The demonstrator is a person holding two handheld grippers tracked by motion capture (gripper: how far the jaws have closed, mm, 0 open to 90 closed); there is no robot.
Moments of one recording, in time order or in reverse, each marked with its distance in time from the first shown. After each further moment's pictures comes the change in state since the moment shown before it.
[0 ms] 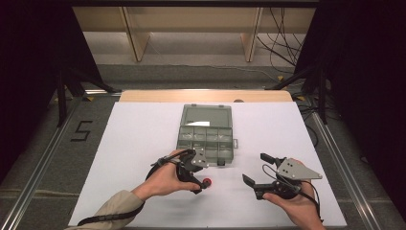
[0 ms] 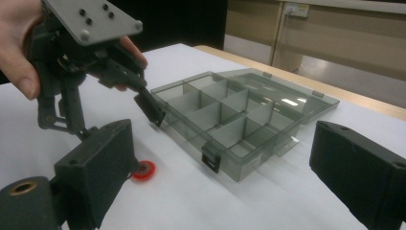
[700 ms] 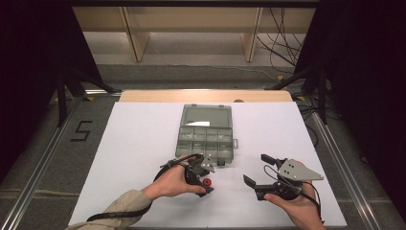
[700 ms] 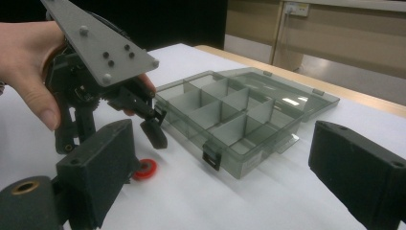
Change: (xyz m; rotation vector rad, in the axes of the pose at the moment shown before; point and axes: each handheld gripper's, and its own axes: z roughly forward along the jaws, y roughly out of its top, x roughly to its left) left arm -0.006 0.001 0.027 0.042 -0.047 -0.033; right arm 0.001 -0.002 -0.003 0.011 0.006 0.025
